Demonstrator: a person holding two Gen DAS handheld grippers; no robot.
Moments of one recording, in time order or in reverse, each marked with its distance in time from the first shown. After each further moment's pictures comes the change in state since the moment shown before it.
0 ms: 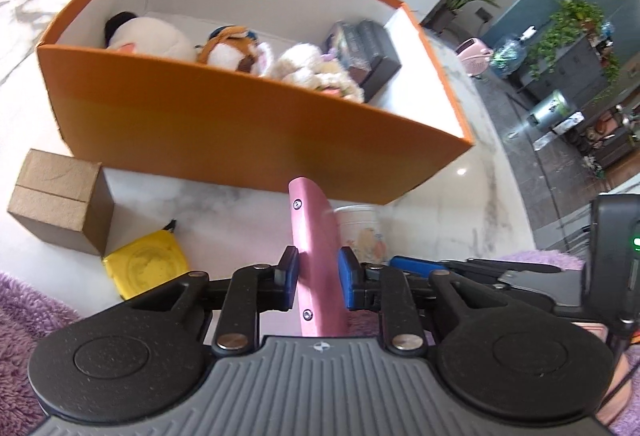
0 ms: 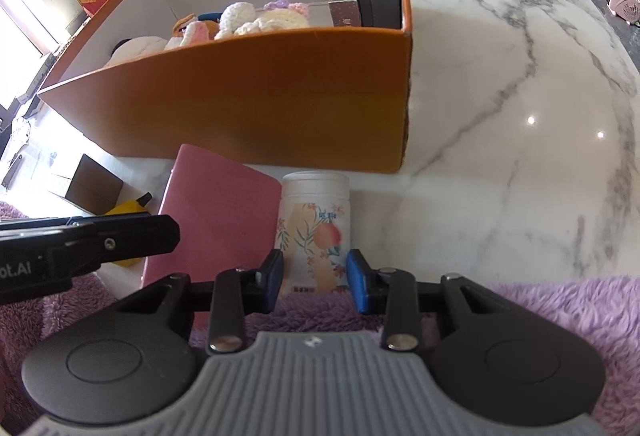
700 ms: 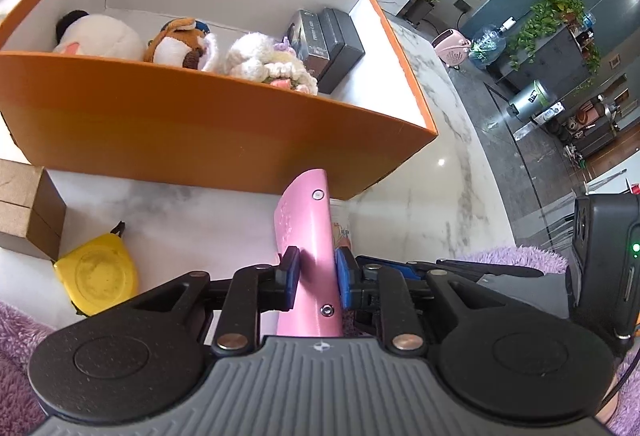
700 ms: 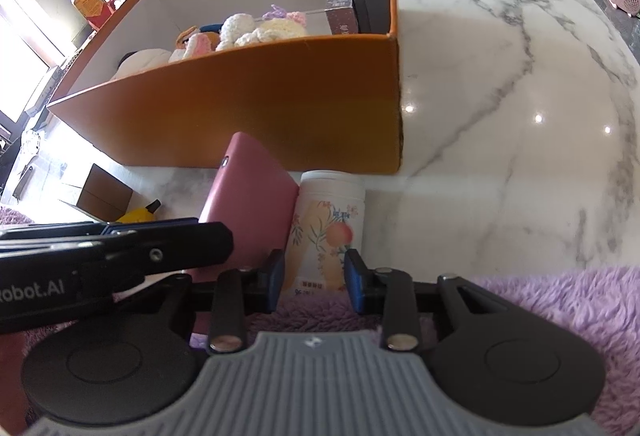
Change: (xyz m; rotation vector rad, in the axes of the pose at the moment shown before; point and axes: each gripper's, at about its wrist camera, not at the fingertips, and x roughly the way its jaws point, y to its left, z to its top) left arm 0.018 -0.022 0.001 0.022 0.024 -0.049; right arm -0.007 -0.005 -0.003 0.025 -0.019 0.033
